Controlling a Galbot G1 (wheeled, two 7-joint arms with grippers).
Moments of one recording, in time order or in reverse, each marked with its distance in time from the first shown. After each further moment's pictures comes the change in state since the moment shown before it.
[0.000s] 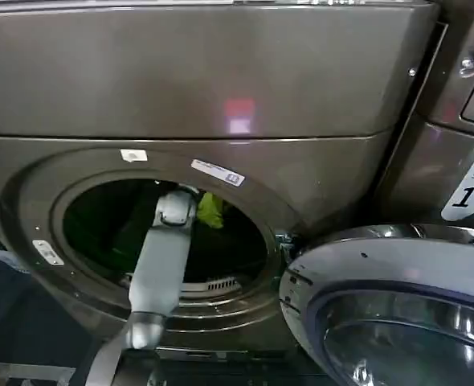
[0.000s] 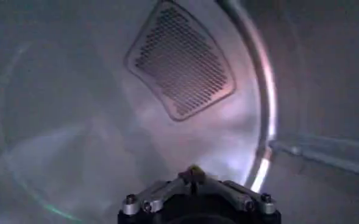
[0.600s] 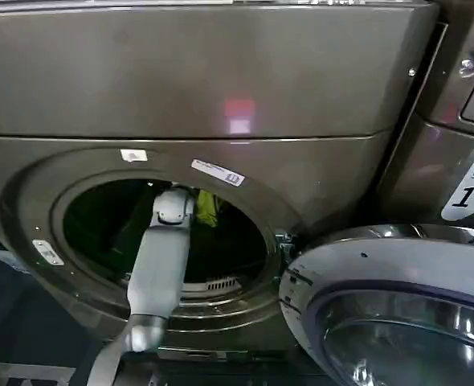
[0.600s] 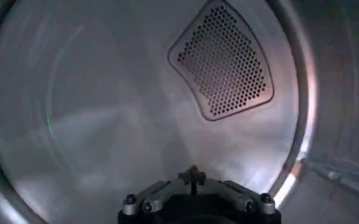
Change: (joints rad) left arm 0.004 -0.004 -0.006 -0.030 -0.101 0.078 -0.092; right arm -0.008 0.006 0.011 -0.005 0.003 0.030 0.002
